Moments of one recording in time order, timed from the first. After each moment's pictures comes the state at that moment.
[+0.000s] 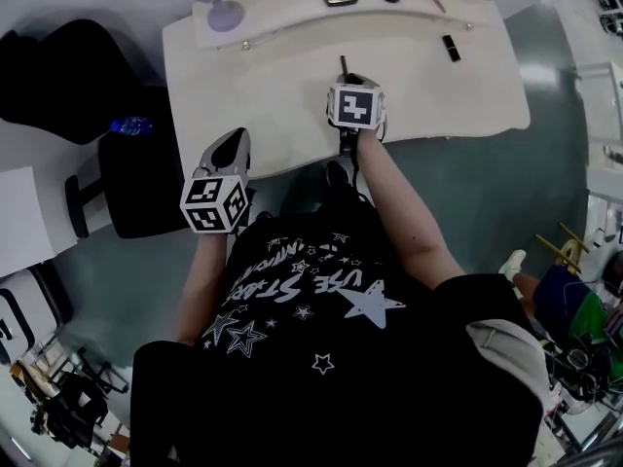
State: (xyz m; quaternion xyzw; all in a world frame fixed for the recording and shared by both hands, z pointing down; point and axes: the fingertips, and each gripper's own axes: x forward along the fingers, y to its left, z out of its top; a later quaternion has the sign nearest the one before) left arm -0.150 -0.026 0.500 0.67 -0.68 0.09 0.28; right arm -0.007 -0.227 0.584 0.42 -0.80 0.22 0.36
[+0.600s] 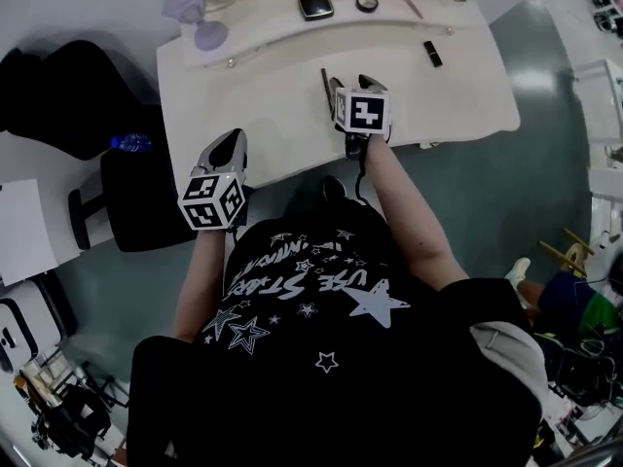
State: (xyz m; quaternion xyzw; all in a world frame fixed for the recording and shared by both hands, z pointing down) left arm -0.131 -0.057 0.488 0.68 -0.68 0.10 0.26; right arm 0.028 -0.253 0.551 0.41 -0.83 0.23 0.30
